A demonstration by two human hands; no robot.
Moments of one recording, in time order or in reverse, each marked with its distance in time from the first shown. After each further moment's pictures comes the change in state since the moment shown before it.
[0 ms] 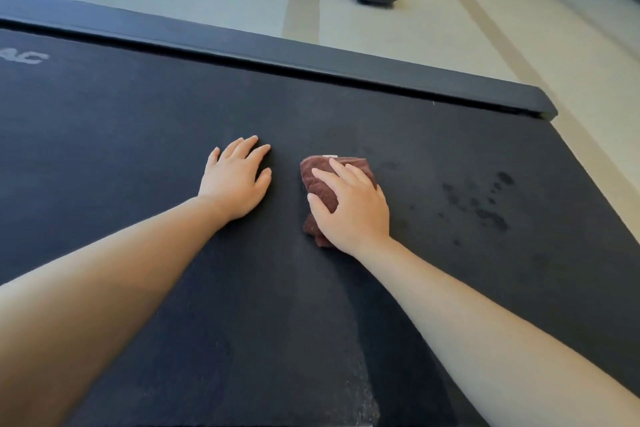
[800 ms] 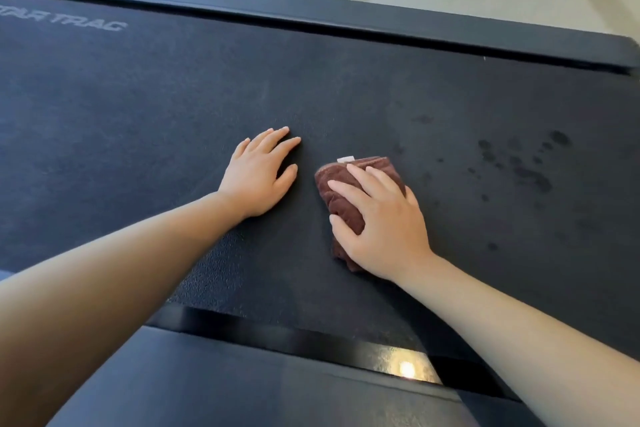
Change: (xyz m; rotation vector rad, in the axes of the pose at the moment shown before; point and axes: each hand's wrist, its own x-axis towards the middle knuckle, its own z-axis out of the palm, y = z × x) left_hand -0.089 0.024 -0.001 0.034 0.011 0.013; right_hand -0.096 0.013 -0.023 0.035 -0.052 -0.270
